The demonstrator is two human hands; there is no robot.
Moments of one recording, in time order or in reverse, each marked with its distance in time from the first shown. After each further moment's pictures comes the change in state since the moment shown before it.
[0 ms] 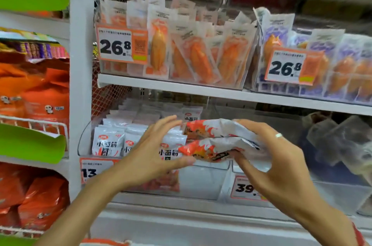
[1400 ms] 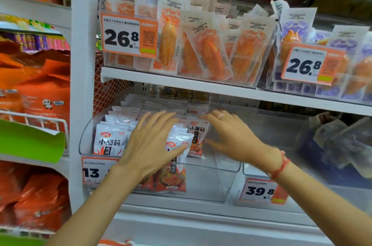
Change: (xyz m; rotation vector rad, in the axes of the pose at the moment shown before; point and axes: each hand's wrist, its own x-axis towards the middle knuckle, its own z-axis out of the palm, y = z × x) left_hand 0.029 -0.051 0.011 0.712 0.232 0.072; right_hand 0.072 0.044 0.088 -0.409 -0.573 -0.012
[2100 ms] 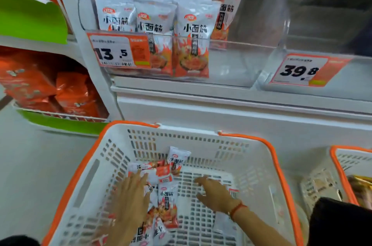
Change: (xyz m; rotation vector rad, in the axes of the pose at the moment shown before) left_hand -0.377 0.030 0.128 -0.016 -0.789 -0.546; right_hand -0.263 -0.163 0.307 0.668 -0.938 0.228
